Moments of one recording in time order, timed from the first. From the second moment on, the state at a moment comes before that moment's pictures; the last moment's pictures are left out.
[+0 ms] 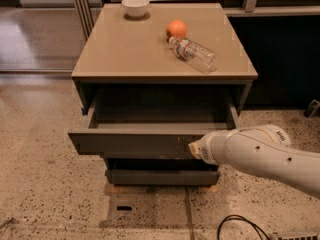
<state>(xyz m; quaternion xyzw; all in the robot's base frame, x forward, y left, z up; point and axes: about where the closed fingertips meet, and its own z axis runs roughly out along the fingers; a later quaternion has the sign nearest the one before) 0.529 -0.122 0.655 -0.22 0.92 0.09 0.33</state>
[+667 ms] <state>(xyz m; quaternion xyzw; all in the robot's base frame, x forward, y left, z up) 0.549 -0.131 0.661 -0.21 0.91 0.08 0.34</state>
